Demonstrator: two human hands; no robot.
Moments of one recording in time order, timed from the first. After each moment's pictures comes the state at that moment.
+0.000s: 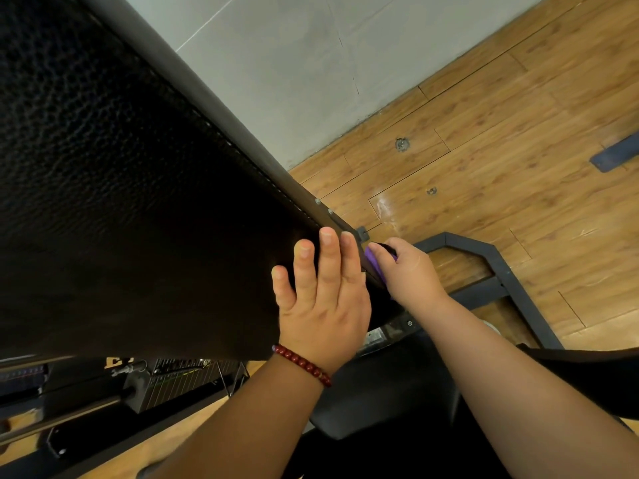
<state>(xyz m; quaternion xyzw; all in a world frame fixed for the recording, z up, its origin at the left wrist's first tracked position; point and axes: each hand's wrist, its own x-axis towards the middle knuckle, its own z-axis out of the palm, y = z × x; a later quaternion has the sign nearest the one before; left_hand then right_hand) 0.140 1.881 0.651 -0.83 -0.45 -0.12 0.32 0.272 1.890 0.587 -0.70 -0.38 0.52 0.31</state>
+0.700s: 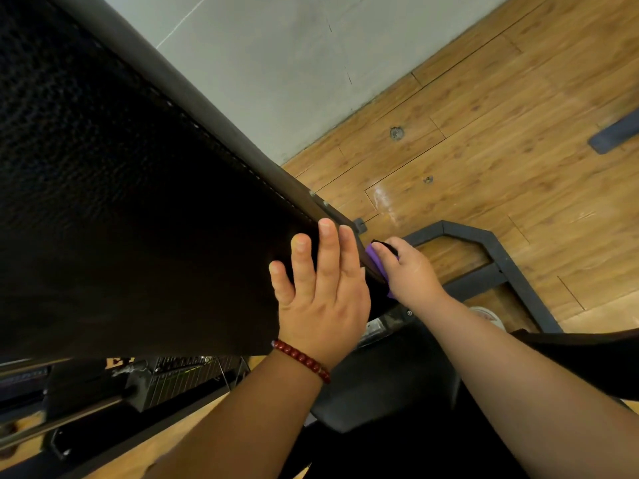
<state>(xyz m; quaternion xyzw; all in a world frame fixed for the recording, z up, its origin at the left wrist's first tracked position) 0.141 1.877 0.643 -0.84 -0.44 -0.11 0.31 0.272 1.877 0.559 -0.68 -0.36 0.56 0.31</state>
